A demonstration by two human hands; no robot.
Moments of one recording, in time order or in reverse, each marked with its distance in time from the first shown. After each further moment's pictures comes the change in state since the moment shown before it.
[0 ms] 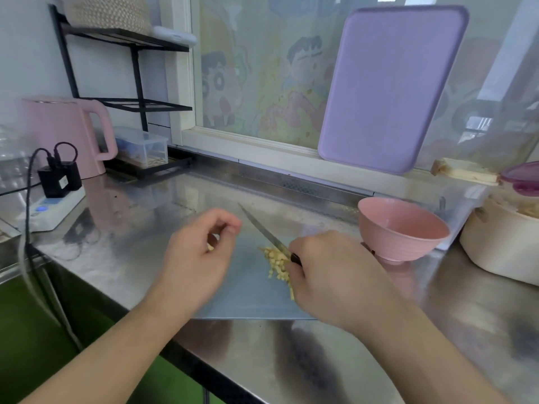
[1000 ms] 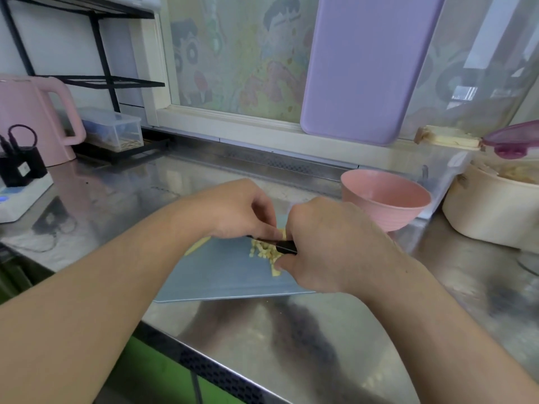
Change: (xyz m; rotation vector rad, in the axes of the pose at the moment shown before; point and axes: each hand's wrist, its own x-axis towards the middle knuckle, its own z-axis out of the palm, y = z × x) left_hand 0.065 0.050 0.044 0.399 -0.873 -0.068; right_hand -0.003 0.020 -0.012 -0.117 -0.042 -0.060
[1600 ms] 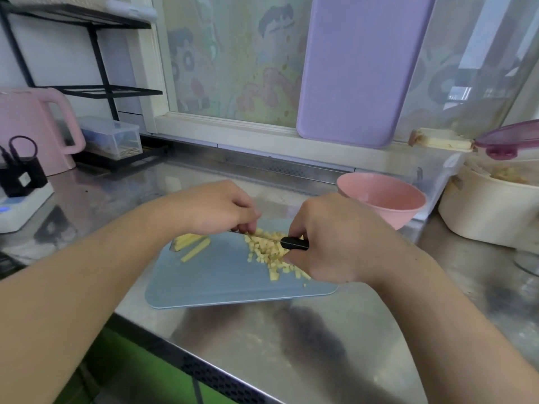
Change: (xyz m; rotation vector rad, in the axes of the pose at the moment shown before) left_hand 0.004 -0.022 -0.017 -0.014 0.013 -0.044; right_hand 0.005 0.027 0.004 0.109 0.071 -0.050
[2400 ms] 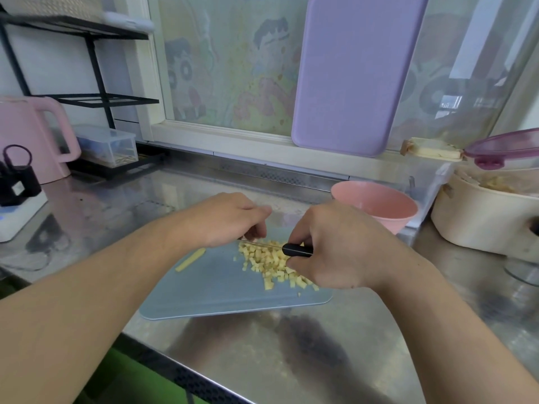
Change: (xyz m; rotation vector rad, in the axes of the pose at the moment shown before) left_hand 0.002 0.019 0.014 -0.040 0.051 0.010; right_hand -0.003 0.013 -0.003 0.129 -0.016 -0.015
